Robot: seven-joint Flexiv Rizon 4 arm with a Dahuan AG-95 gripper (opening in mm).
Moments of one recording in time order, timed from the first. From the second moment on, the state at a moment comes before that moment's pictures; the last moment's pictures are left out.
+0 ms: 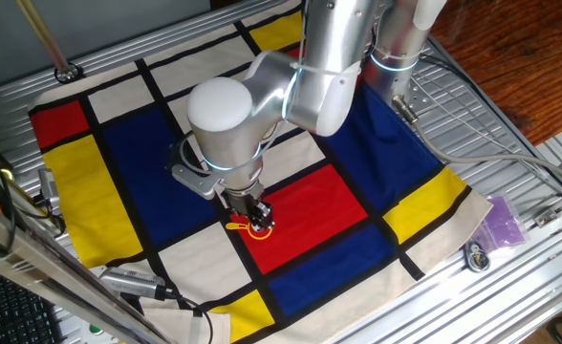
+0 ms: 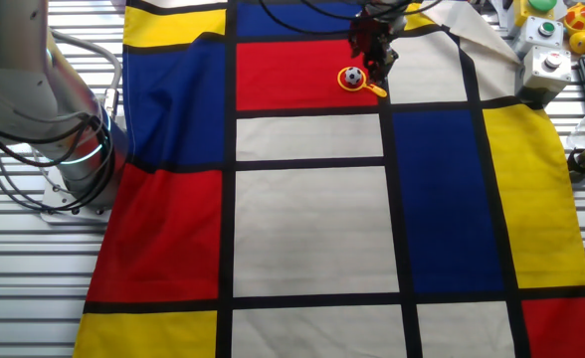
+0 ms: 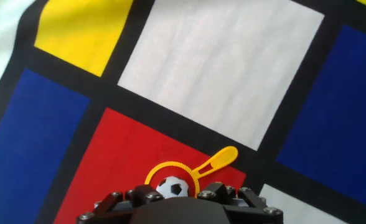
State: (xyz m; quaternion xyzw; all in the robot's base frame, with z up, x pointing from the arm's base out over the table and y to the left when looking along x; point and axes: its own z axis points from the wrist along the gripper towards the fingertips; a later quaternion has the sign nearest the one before) arm 0.504 0.200 0.047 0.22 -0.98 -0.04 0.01
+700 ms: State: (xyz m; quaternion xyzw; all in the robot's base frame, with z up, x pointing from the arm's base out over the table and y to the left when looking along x) arm 0.499 0.210 0.018 0.21 -0.98 -0.04 0.00
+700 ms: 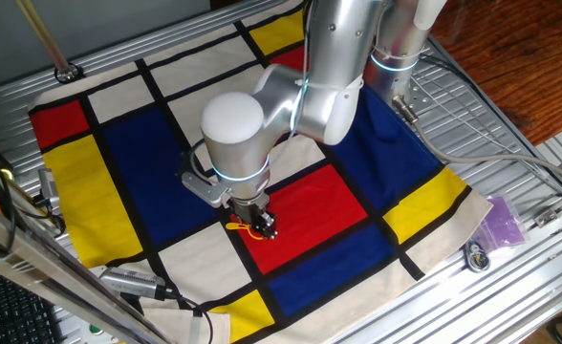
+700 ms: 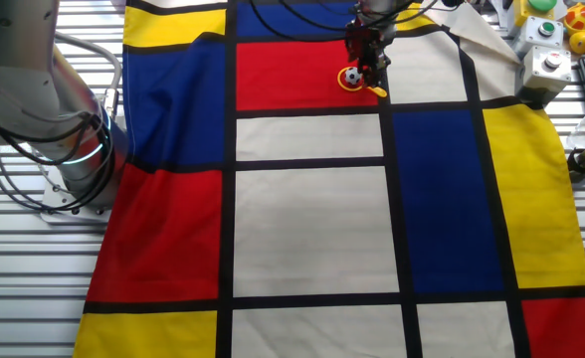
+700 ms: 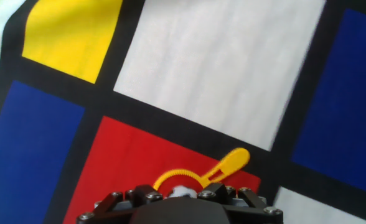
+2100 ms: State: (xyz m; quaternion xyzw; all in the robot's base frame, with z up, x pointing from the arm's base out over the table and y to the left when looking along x) arm 0.495 0.186 0.036 0.23 -0.97 -0.03 0.01
